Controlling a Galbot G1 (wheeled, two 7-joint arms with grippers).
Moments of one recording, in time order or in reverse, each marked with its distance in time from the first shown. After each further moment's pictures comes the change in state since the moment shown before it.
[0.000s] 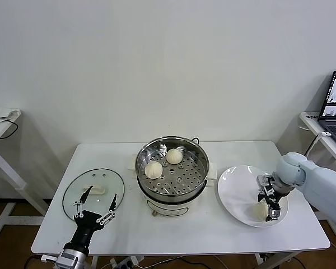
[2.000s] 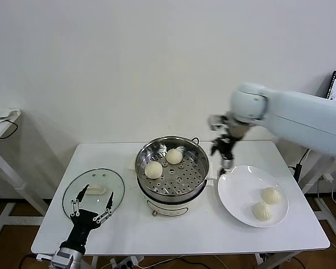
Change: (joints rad) left arm 0.008 0.010 -0.010 -0.017 -0.022 0.003 0.003; right arm 0.809 0.034 -0.640 0.244 0.466 -0.174 -0.011
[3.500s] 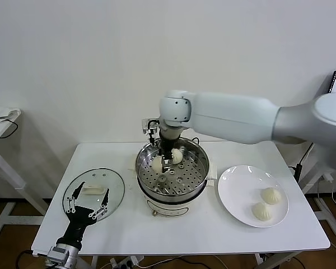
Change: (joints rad) left arm -0.046 0.010 -0.041 0.051 -0.042 -0.002 0.014; right arm -0.059 0.761 -0.003 -0.396 0.274 -0.198 0.231
